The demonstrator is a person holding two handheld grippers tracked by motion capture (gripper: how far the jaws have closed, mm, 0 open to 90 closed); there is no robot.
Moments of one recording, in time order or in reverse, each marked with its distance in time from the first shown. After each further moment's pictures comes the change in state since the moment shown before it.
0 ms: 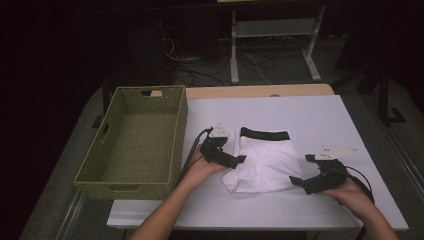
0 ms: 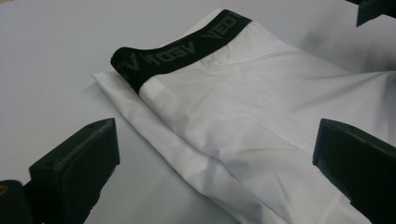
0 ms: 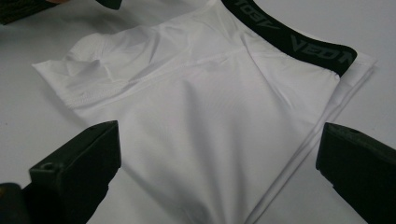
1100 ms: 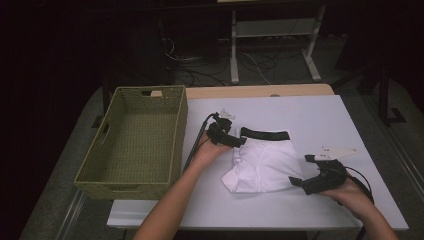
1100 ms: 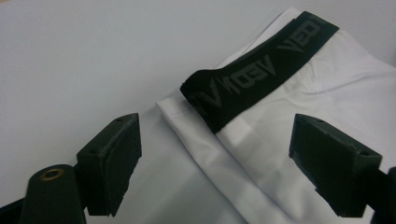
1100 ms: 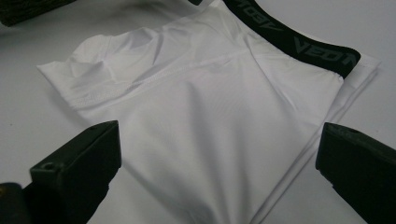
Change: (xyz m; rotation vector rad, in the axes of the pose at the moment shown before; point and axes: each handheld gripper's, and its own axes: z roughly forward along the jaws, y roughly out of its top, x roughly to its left) left arm 0.045 0.030 0.044 0.099 0.088 -0.051; right arm 0.002 0.000 0.000 -0.005 0.006 0.001
